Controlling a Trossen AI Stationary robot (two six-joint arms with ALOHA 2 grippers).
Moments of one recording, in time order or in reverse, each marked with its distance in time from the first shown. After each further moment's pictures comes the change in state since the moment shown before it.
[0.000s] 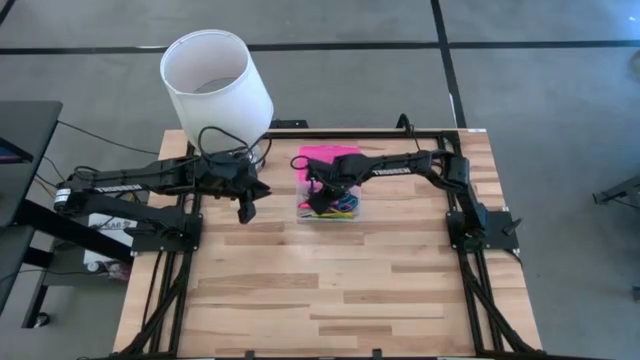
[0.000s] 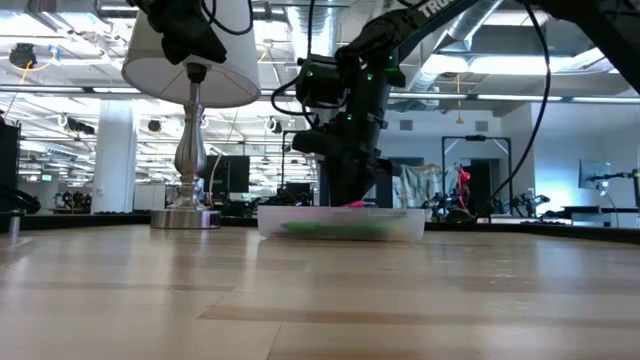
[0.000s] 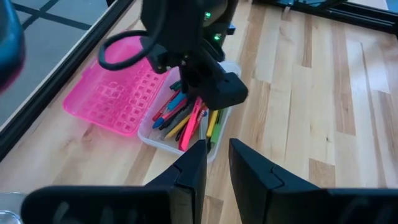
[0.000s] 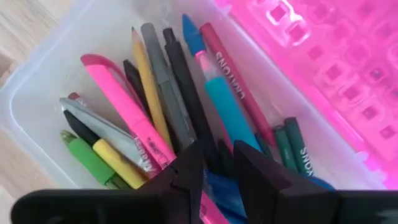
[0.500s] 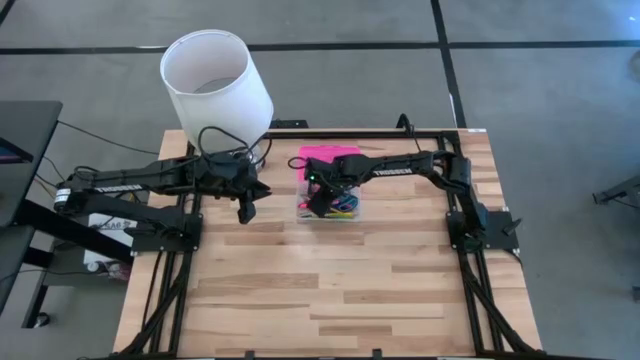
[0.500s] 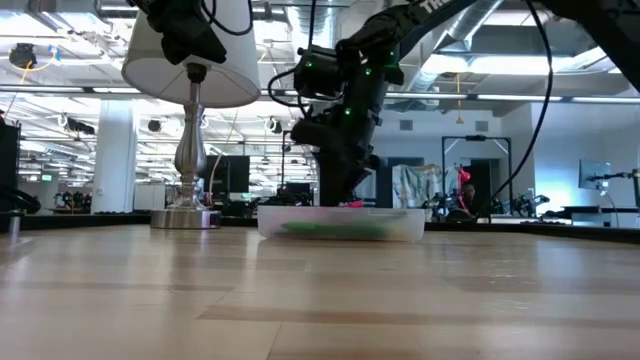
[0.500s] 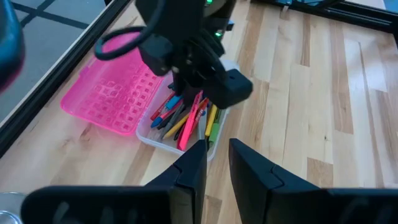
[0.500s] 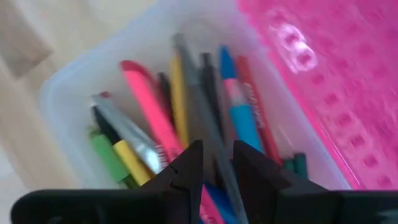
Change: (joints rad) left arm 0.000 0.000 0.000 -0.002 0.007 -0.001; right arm 0.005 -0.014 0.000 0.065 -0.002 -0.183
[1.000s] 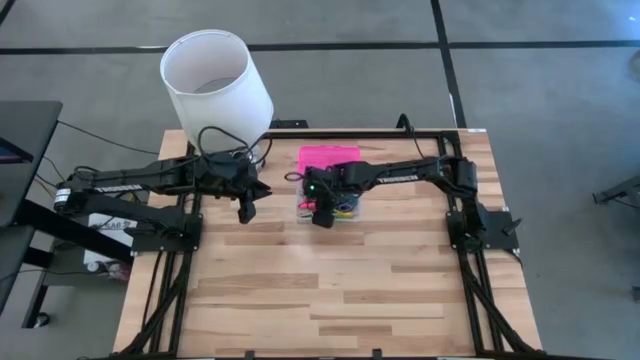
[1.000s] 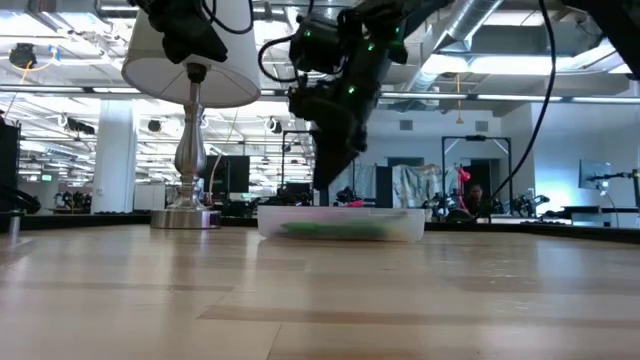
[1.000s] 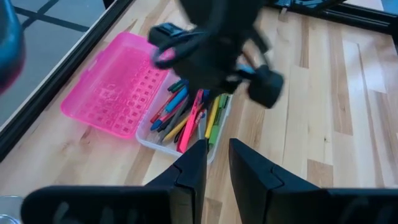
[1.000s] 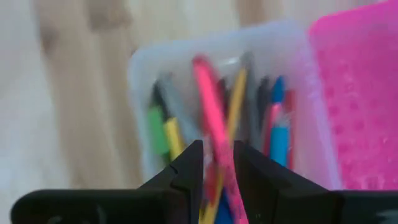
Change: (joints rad) left arm 0.000 0.000 0.000 0.009 0.000 0.007; right arm 0.082 -0.037 0.004 0.013 0.024 -0.311
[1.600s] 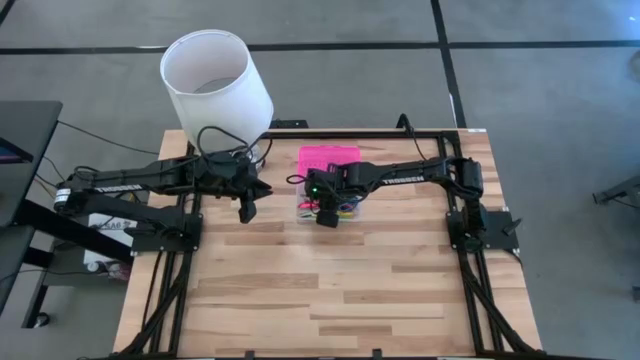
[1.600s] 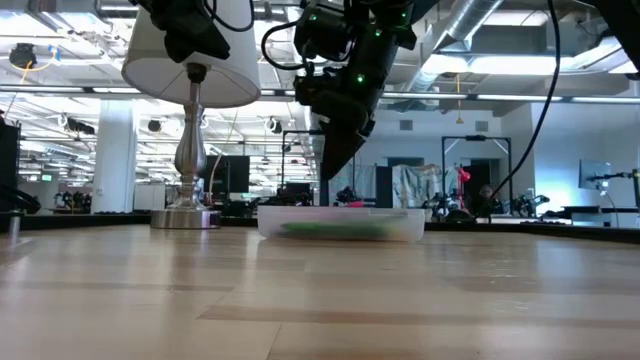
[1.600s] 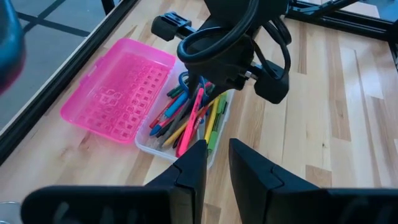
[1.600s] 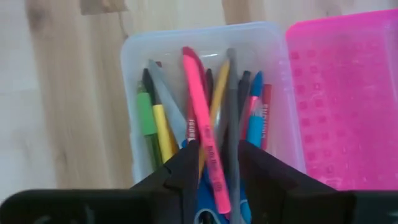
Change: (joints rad) left arm 0.000 0.000 0.000 0.020 0.000 -0.002; right arm 0.026 -0.051 -0.005 -0.050 0.091 -0.065
